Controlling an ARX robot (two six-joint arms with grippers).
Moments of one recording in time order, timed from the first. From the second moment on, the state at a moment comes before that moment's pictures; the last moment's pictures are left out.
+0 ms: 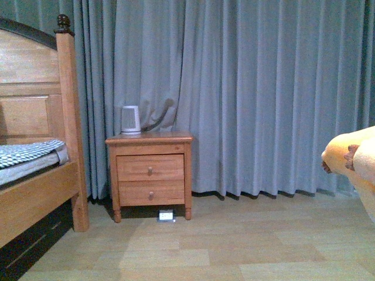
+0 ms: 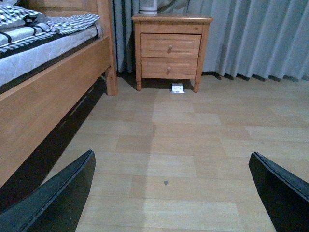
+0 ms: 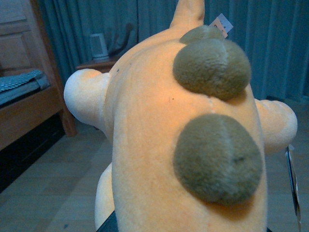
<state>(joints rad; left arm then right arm) 0.00 0.00 0.01 -0.01 0.00 -0.01 0.00 0.38 0.10 0.43 -0.05 0.13</state>
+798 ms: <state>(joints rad) 0.00 0.00 0.01 -0.01 0.00 -0.01 0.00 0.38 0.10 0.43 -0.05 0.13</state>
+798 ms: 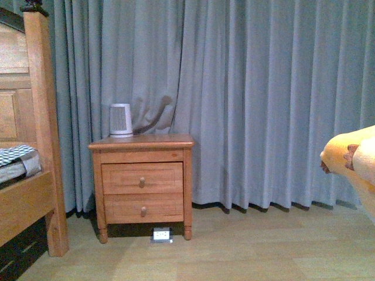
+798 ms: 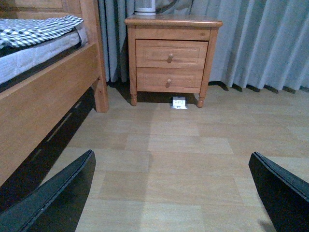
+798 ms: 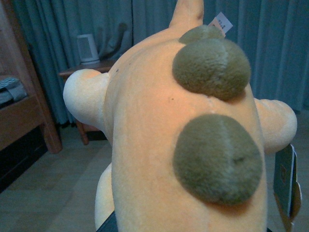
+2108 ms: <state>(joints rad) 0.00 0.00 0.01 -0.01 0.00 -0.01 0.00 0.38 0.10 0.43 -0.06 0.13</state>
